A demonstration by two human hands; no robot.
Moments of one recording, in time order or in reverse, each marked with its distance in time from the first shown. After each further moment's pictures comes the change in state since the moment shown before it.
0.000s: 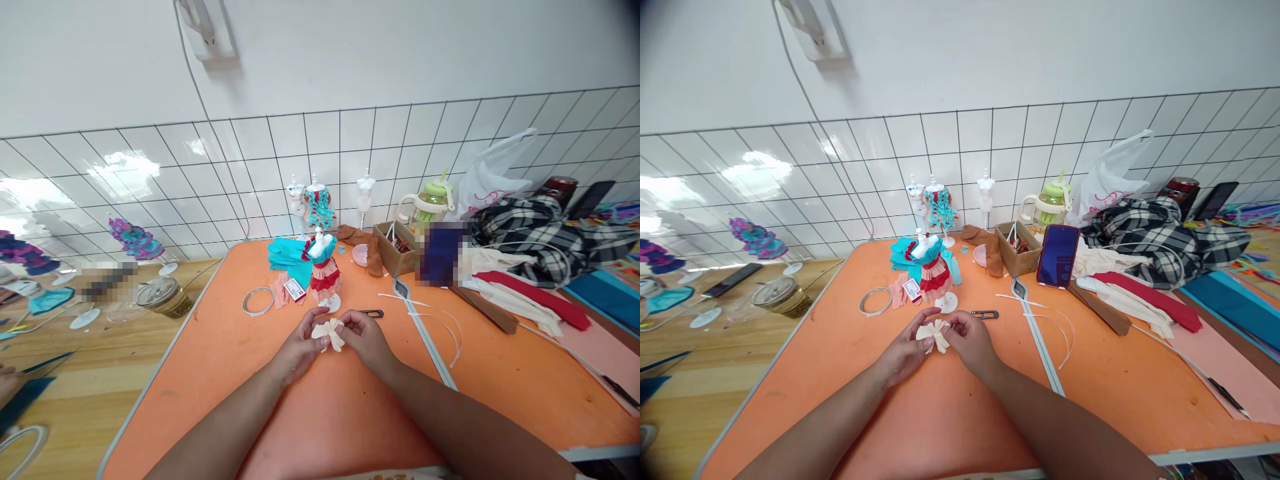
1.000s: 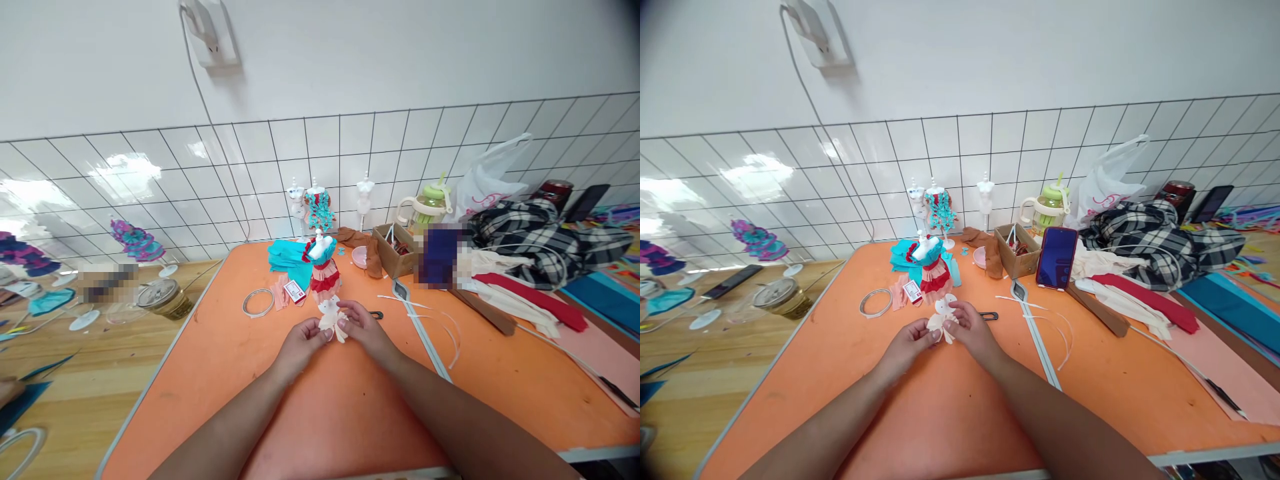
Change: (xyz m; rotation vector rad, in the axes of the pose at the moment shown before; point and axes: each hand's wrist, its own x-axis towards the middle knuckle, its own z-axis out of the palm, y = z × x) left_hand 0.002 0.002 0.005 0.343 0.169 -0.026; right_hand 0.009 0.000 -0.010 0.143 -0.085 0.049
